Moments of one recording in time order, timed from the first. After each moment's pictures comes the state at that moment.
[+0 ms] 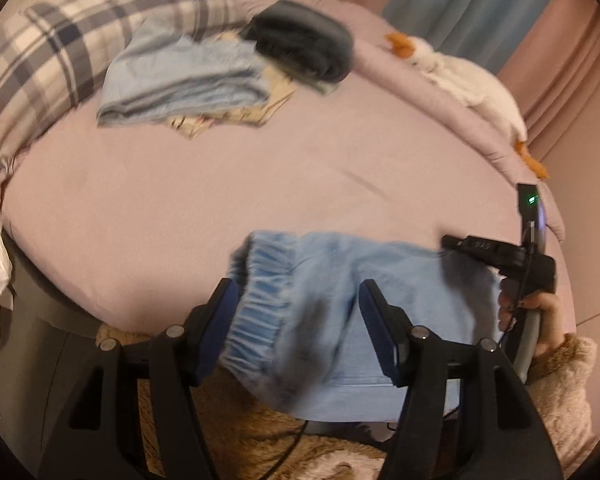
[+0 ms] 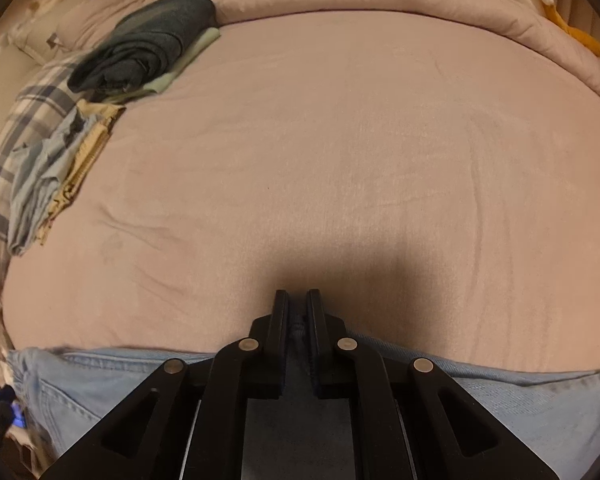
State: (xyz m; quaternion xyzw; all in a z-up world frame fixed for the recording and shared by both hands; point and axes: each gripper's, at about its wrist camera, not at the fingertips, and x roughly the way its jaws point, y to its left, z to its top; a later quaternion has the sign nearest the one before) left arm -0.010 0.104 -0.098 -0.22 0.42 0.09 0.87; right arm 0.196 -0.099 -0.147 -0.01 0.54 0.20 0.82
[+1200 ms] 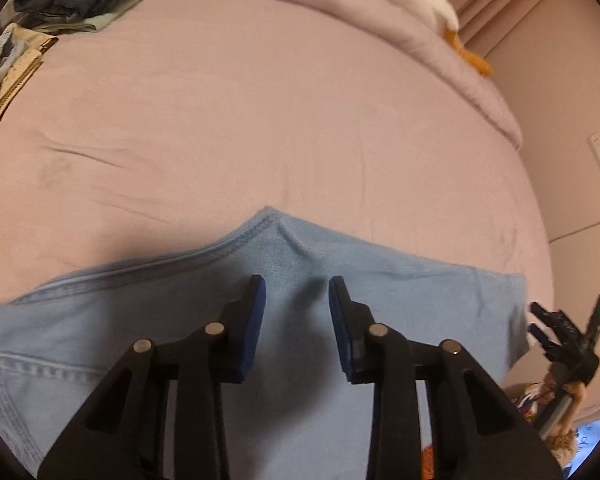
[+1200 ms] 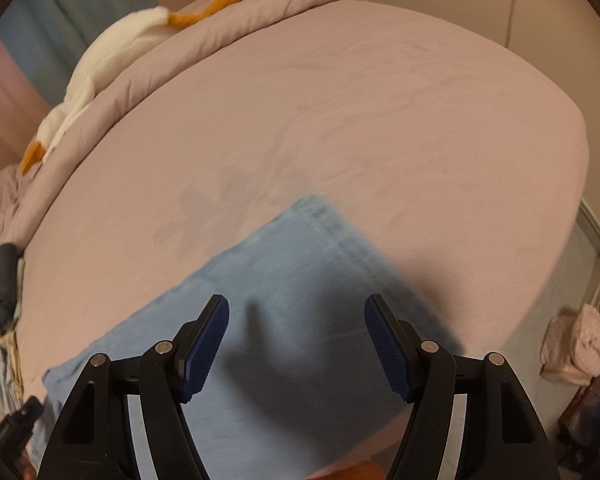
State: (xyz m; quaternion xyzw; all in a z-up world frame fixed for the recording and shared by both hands) left arm 0.187 -0.057 -0.161 -0.17 0.54 -0.07 0.82; right arm 0.116 -0.443 -0.128 0.23 0.48 -0.14 0.84
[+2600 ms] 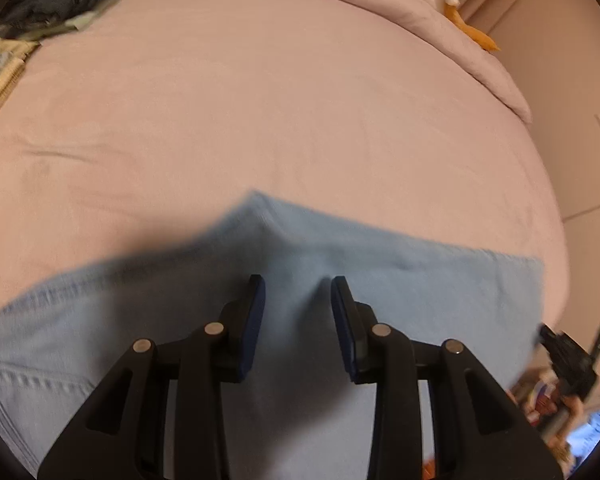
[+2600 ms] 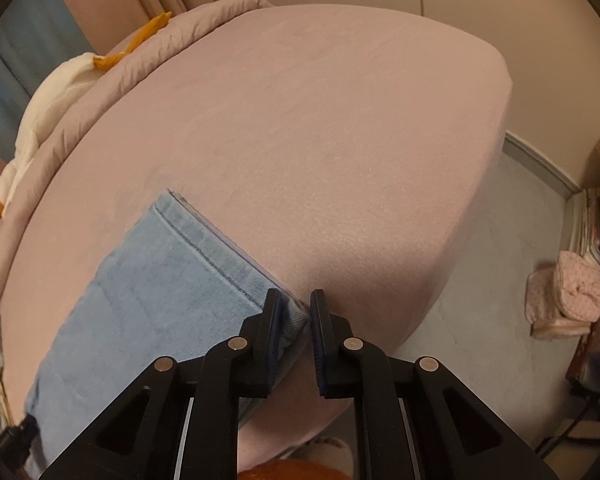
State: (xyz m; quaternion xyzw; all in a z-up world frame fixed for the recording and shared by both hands) left arm 0.182 -0.068 -0.163 -0.16 0.56 -0.09 0.81; right arm 0.065 -0.493 -0.161 0.27 0.45 -0.24 0.82
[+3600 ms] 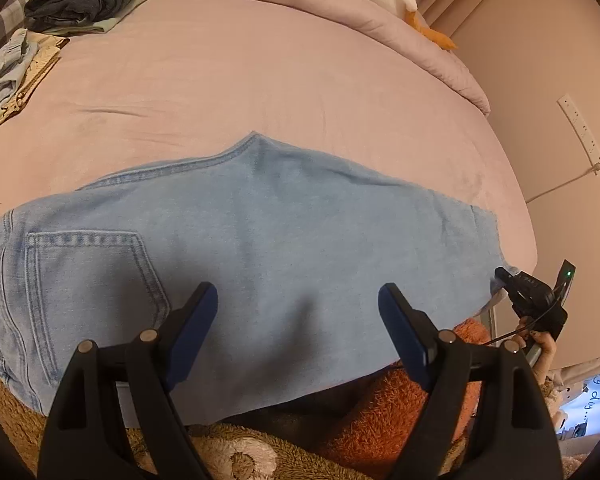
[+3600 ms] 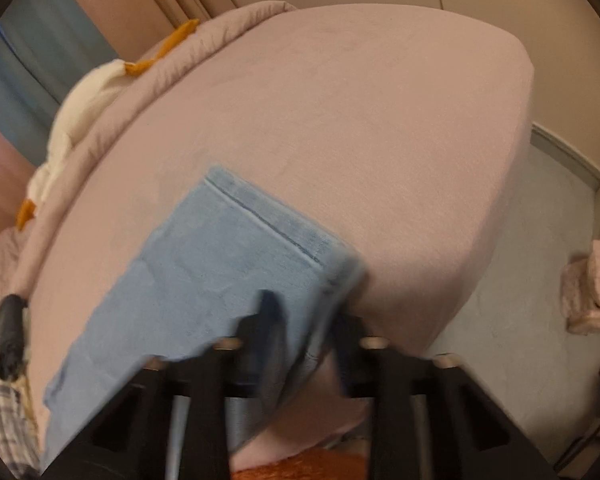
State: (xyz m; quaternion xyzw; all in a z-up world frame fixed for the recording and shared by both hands) left arm 0.088 -0.054 -0.120 -0.16 0.54 -0.12 0.82; right arm 0.054 -0.472 -0.166 0.31 0.41 -0.18 0.84
